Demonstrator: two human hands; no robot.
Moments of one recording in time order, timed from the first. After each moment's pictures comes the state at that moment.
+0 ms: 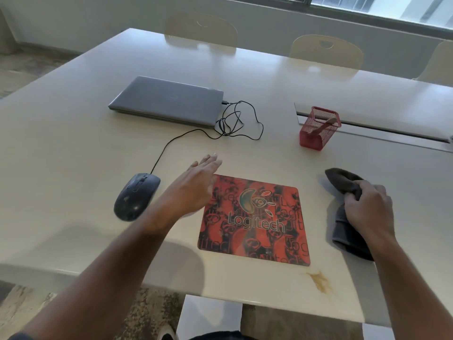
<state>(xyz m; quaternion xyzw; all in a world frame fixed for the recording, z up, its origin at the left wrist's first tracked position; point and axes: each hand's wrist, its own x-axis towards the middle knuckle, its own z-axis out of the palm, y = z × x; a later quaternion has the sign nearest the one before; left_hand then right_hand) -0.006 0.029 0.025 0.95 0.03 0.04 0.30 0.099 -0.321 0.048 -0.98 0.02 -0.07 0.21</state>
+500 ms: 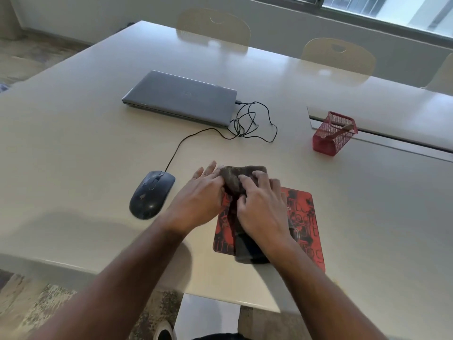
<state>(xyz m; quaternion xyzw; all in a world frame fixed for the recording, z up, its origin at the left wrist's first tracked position) -0.028 0.034 0.014 0.97 0.02 0.03 0.24 0.010 -0.125 0.037 -0.96 -0.24 -0.01 0.14</state>
